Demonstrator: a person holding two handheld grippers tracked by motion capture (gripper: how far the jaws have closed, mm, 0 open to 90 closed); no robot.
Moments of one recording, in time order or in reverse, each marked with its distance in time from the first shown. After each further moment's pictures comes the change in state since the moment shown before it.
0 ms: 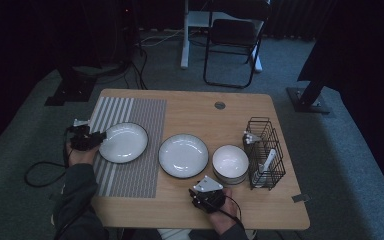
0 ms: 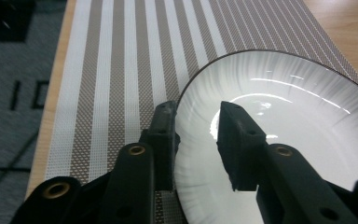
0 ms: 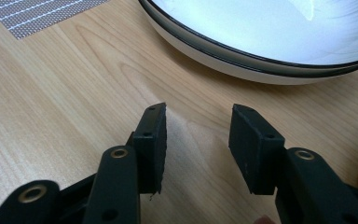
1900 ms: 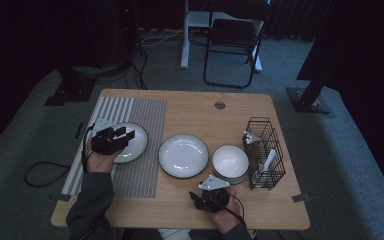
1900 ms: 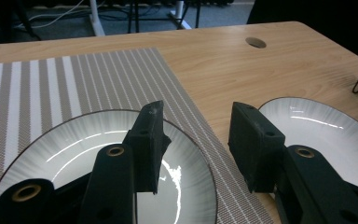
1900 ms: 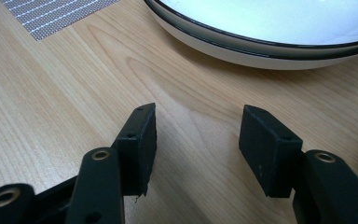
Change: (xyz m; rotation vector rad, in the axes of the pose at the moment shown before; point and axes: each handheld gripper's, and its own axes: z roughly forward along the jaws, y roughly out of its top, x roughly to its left) left arm -0.098 0.014 -0.047 -0.159 -0.249 0.162; right arm -0.013 -0.007 -0.002 -0.007 0.097 0.055
